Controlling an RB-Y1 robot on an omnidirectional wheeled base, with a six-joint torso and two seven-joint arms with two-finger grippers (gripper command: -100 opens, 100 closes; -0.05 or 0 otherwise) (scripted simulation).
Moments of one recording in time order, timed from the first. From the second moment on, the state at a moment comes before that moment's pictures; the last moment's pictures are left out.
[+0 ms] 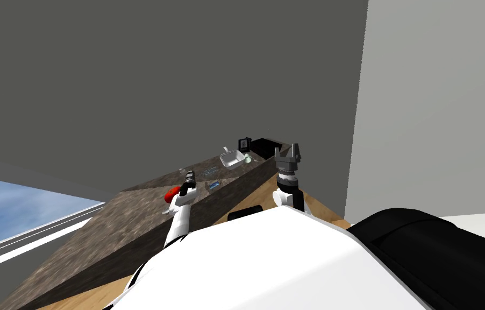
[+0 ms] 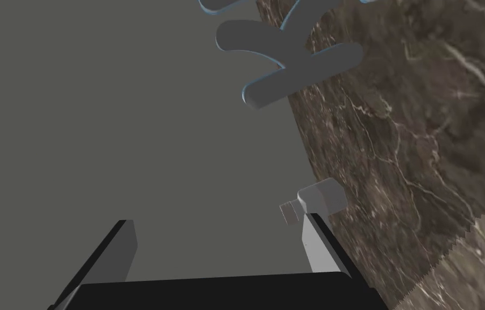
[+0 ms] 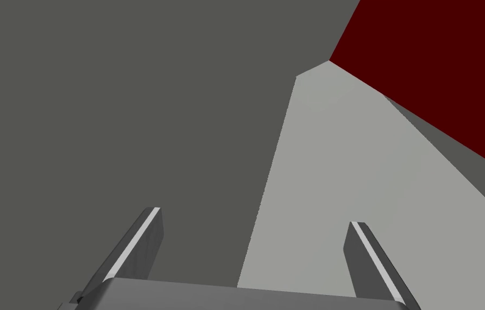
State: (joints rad) left arm -0.21 0.23 0.39 -1.26 -0.11 0.03 -0.14; right arm 0.49 0.02 0.07 -2.30 -0.11 -0.65 -0.06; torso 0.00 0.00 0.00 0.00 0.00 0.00
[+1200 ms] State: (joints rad) left arm -0.41 0.34 0.40 -1.14 -0.18 0.34 -0.06; right arm 0.49 0.02 0.07 -2.30 -0.11 -0.65 -0.06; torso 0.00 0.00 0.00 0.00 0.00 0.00
